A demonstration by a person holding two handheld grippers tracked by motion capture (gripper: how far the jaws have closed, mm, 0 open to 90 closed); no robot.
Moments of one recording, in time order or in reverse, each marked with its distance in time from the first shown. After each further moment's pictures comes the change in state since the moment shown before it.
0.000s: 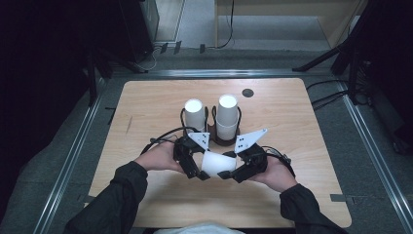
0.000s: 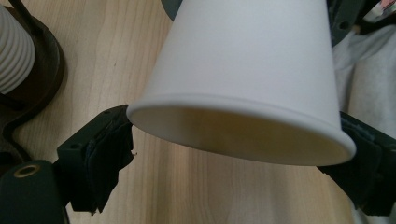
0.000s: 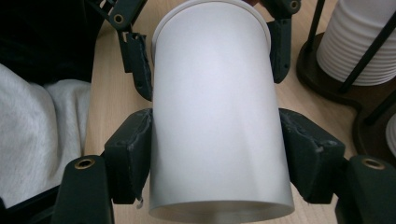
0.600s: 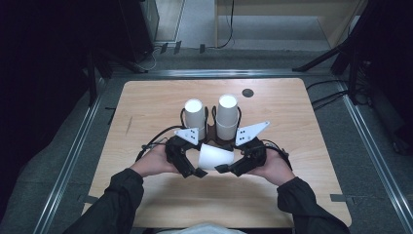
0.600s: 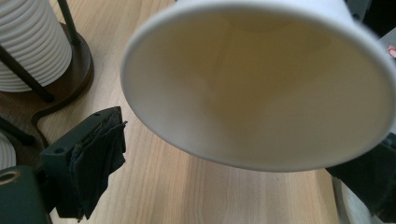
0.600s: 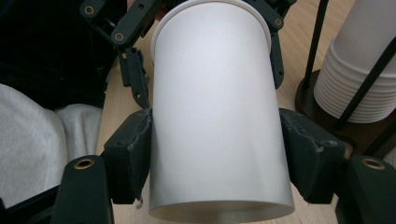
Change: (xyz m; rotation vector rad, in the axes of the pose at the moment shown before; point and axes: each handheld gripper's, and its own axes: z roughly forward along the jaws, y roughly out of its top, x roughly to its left) left arm -0.007 -0.020 -0.015 -0.167 0.054 -0.088; right arm -0.007 0.015 -0.005 -0.085 0.053 -0.019
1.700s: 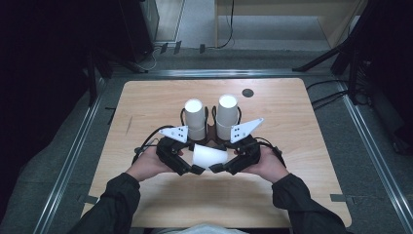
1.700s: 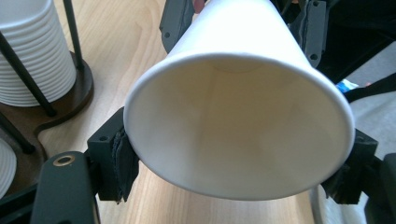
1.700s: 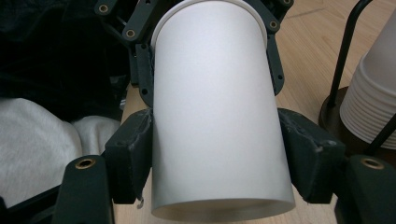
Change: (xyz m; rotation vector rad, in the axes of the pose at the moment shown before) left arm -0.006 -0.009 -0.020 -0.137 -0.029 -0.017; right arm -0.004 0.009 0.011 -0.029 0.089 0.017
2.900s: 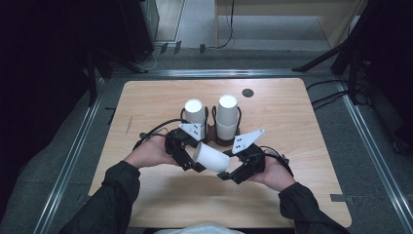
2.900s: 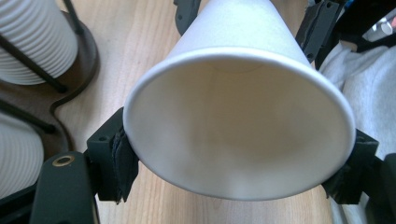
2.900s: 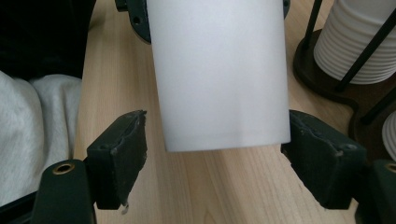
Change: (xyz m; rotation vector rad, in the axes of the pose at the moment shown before) left arm 0.008 0.035 0.018 0.318 0.027 0.069; right arm 0.010 -0.026 0.000 0.145 -0.167 -0.019
